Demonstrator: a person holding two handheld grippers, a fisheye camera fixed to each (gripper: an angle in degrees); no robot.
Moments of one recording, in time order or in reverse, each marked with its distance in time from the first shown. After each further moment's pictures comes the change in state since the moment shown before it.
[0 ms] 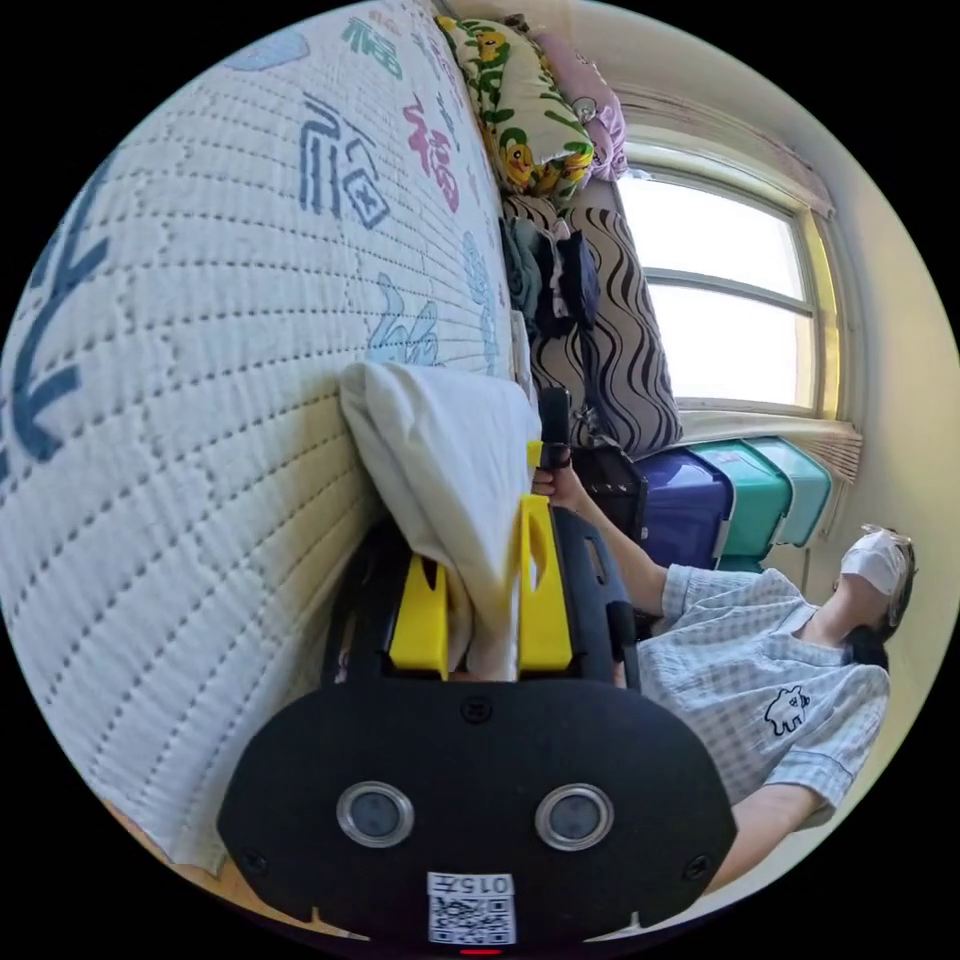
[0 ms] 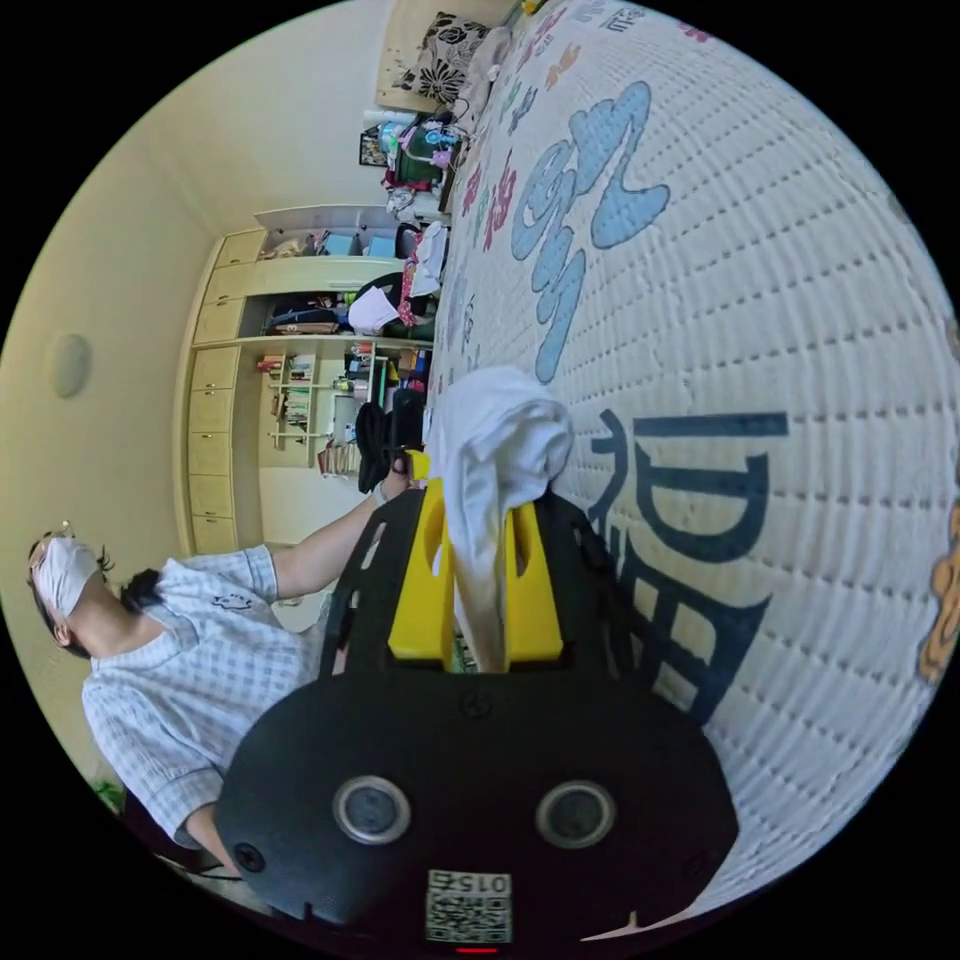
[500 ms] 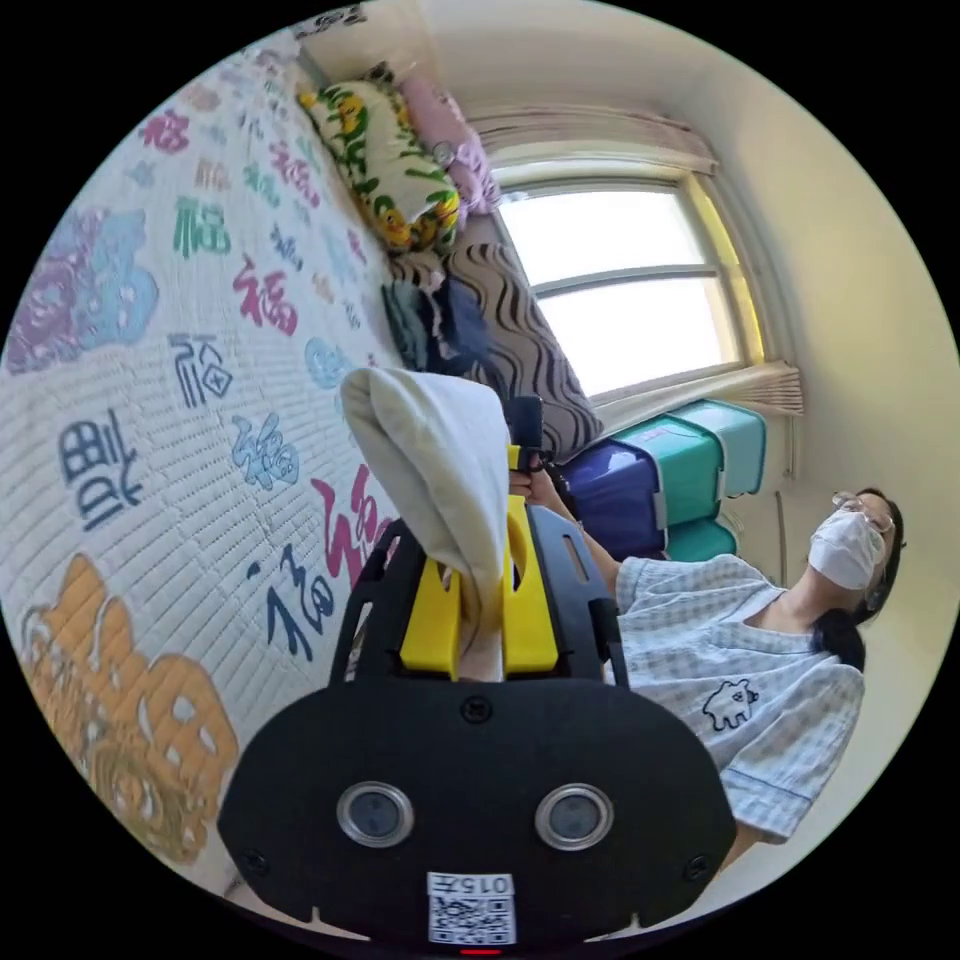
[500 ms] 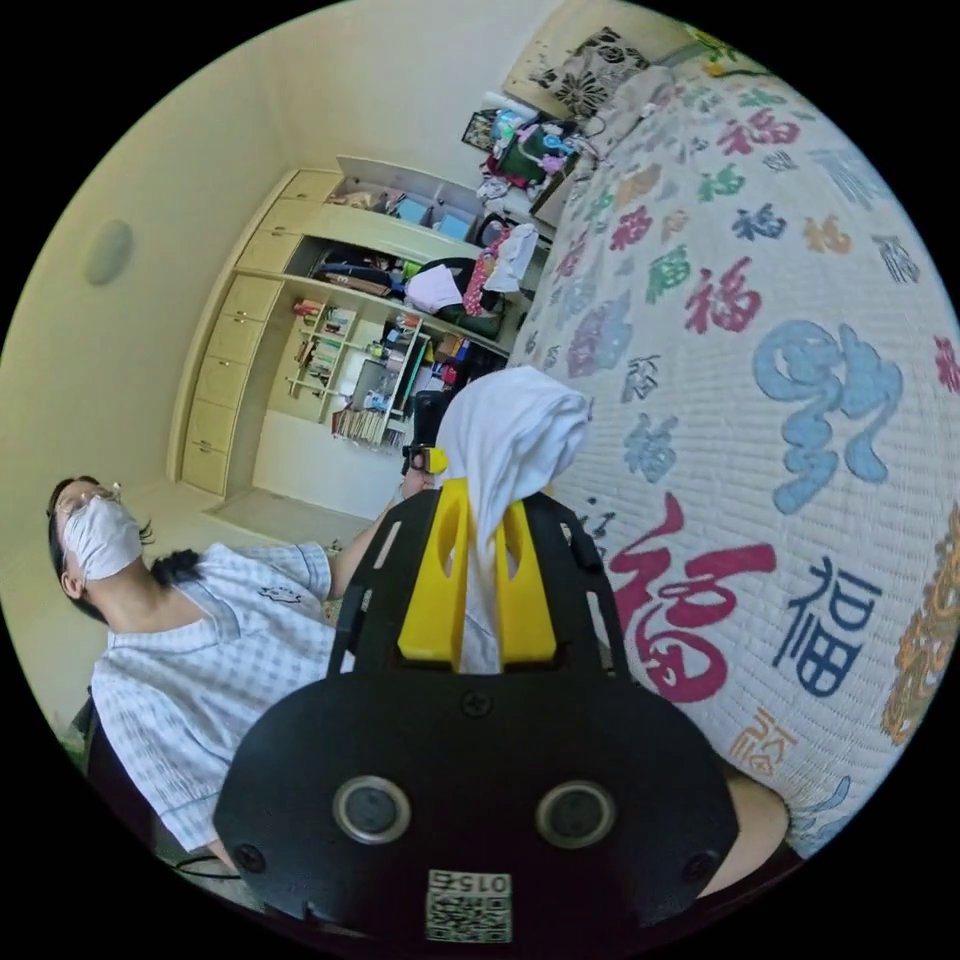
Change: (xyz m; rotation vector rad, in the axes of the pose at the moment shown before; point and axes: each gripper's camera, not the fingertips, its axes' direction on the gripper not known) left arm 0.194 0.051 -0.206 0.128 0.070 0.230; right arm -0.160 -0.013 0.093 -0.010 0.053 -0.257
